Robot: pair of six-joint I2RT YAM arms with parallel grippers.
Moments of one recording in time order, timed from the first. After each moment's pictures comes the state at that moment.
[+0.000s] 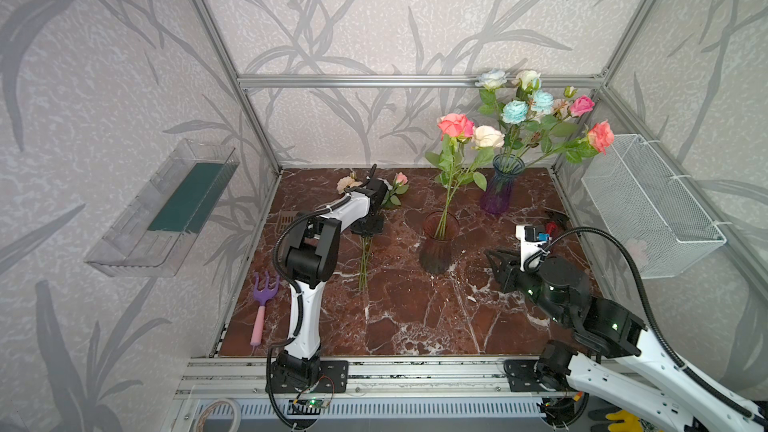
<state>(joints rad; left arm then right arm) -0.33 2.15 1.60 -0.86 -0.16 -0.25 0.86 0.60 0.76 -0.53 0.36 0.53</state>
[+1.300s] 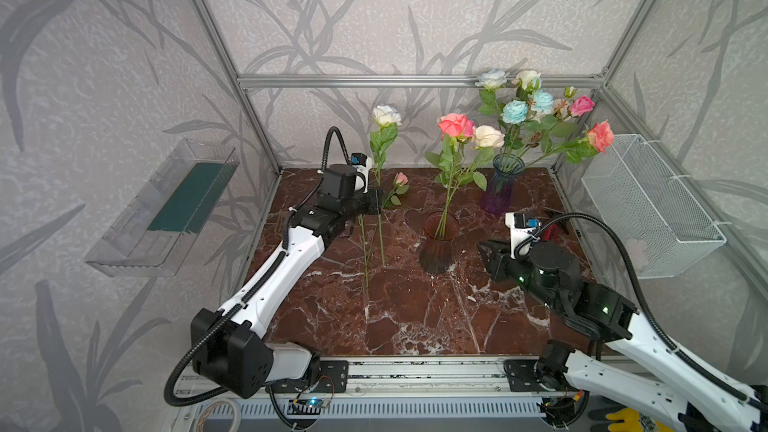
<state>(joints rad) -0.37 1.33 1.23 -0.39 0.20 -0.30 0.86 0.76 0.90 -0.51 0.31 0.53</state>
